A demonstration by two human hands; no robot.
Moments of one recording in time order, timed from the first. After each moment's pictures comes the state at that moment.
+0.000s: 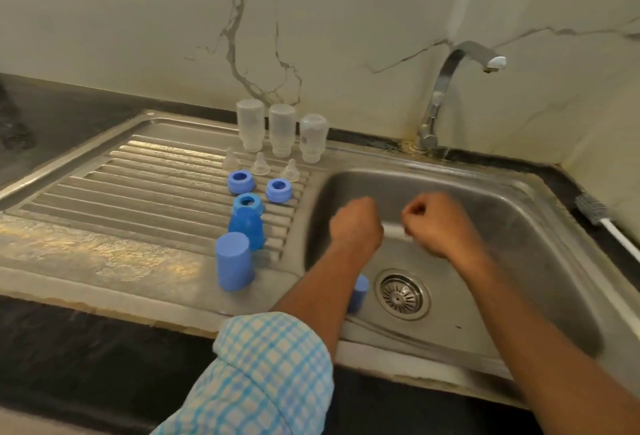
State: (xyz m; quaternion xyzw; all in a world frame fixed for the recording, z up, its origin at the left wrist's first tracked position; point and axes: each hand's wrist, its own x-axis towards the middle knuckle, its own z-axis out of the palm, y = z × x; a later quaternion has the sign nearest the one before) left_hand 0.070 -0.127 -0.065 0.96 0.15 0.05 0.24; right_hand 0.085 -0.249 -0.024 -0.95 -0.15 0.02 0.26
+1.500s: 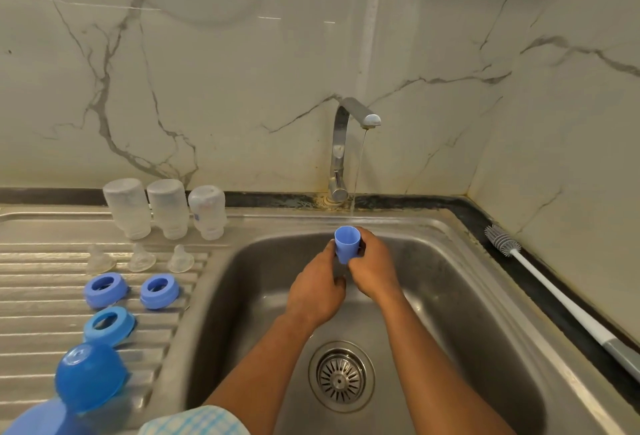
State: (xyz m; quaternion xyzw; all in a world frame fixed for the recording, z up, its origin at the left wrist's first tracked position) left_hand 0.158 -0.167 -0.102 0.91 -0.01 0.10 0.40; right_hand 0.203 -0.276 -0.083 -0.84 -0.08 -0.05 0.53
